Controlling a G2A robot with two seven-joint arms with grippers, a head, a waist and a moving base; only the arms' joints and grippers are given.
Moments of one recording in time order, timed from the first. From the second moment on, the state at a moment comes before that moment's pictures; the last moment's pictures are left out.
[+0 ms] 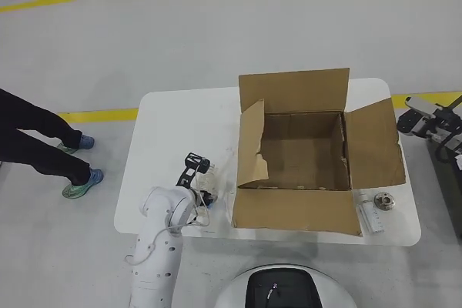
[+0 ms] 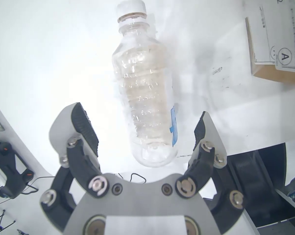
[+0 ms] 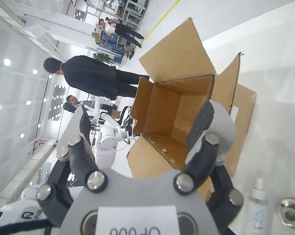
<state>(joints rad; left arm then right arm) 1.02 -1.43 -1.39 -1.58 1.51 -0.33 -1.24 -1.16 -1.09 1.94 -1.75 0.14 0.02 1.03</state>
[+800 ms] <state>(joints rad) 0.97 -1.42 -1.35 -1.45 1.48 -0.30 -1.25 -1.15 -1.05 1.91 -1.72 0.17 0.01 1.01</state>
